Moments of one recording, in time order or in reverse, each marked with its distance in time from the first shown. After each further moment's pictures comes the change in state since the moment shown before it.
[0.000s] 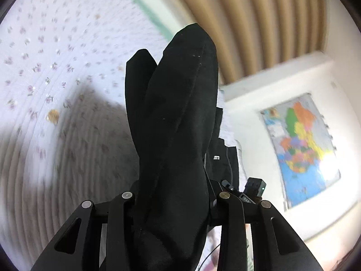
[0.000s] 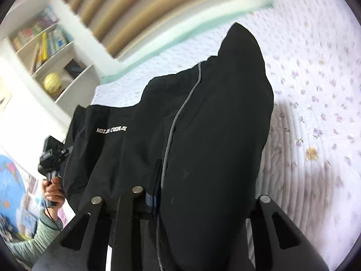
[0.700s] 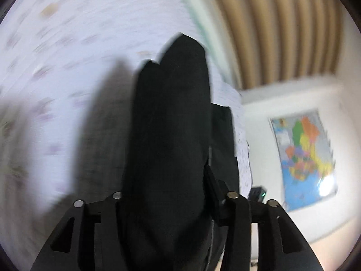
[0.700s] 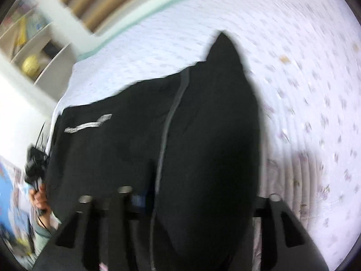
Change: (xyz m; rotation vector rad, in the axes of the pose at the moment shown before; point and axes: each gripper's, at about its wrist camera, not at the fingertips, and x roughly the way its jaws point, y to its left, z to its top) left arm -0.100 0.118 -0.108 -0.252 -0.008 0.064; right arm -0.005 -0.002 -0.112 0.203 0.176 -0.158
